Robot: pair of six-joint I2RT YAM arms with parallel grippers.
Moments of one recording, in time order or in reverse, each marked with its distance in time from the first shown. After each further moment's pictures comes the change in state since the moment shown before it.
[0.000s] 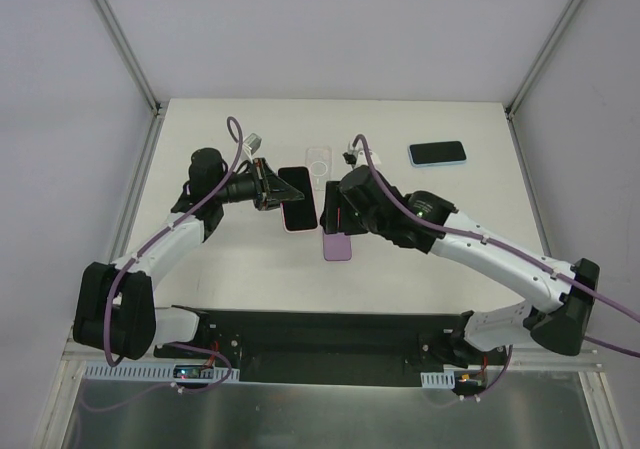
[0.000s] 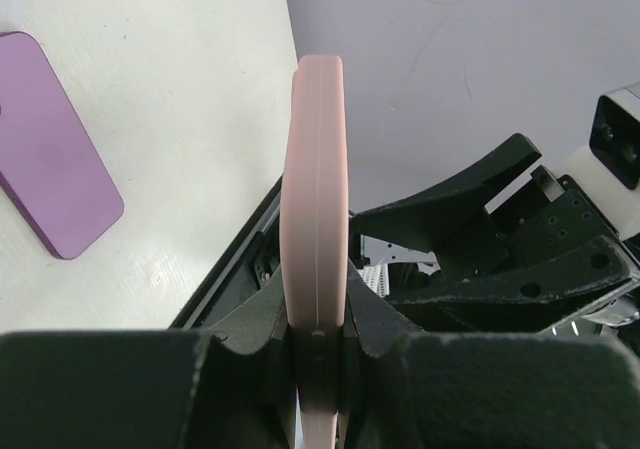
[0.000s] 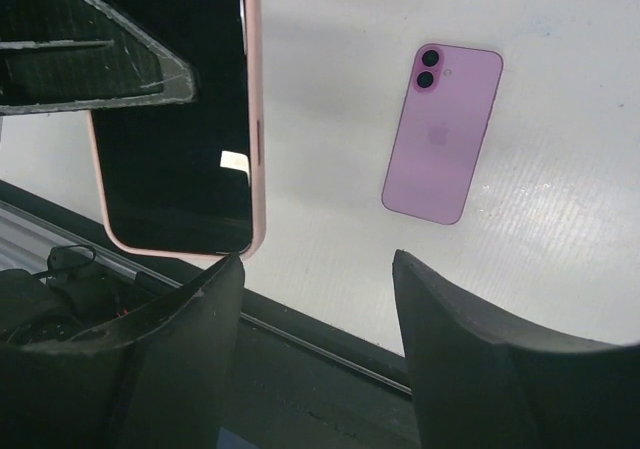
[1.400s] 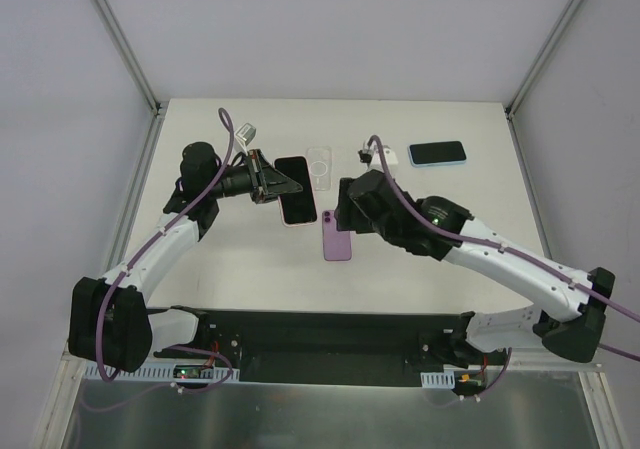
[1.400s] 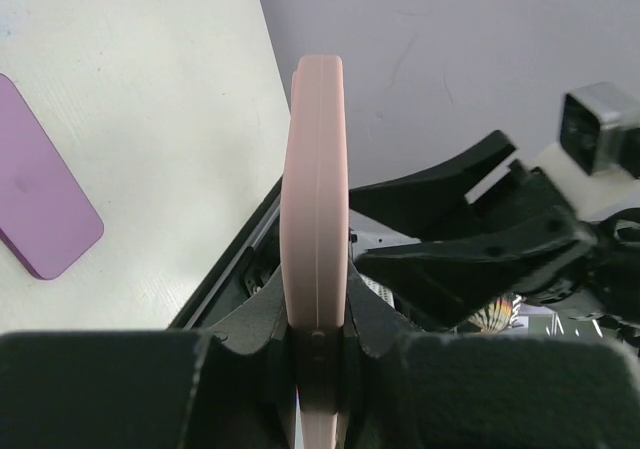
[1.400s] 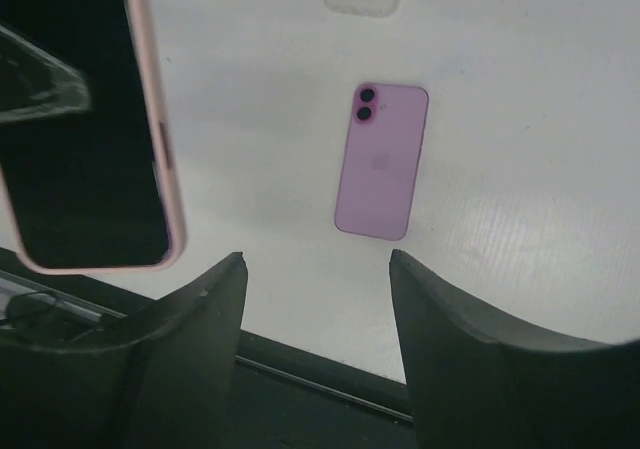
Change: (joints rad) left arm 0.000 -0.069 0.061 -0.059 -0.017 0.007; right arm 0.038 -0.025 -0.005 -0.058 0.177 0.001
